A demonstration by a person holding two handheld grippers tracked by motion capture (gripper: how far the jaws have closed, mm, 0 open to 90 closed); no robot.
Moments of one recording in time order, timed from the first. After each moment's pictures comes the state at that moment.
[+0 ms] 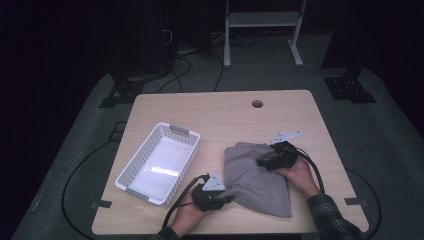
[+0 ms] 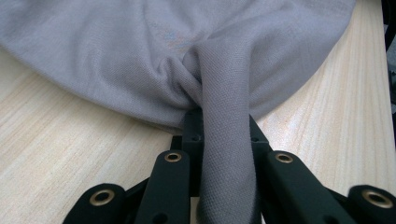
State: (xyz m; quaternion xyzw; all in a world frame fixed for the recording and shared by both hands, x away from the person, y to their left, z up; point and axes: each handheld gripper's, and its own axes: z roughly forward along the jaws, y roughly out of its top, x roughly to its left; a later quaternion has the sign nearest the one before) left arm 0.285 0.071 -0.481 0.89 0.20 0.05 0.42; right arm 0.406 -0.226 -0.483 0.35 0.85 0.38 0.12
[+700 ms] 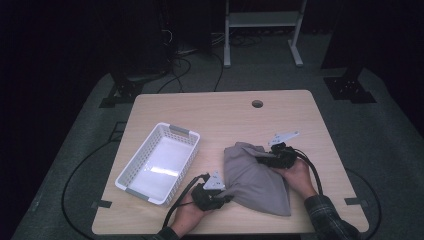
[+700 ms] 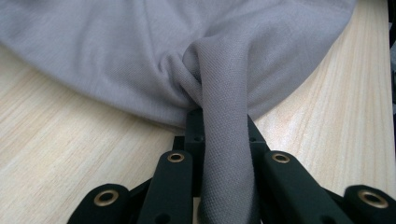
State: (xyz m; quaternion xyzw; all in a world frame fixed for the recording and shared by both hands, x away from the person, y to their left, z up) left arm 0.285 0.071 -0.476 0.89 0.21 0.05 0.40; right arm 0.397 -0.217 -0.474 0.33 0.86 0.39 0.09
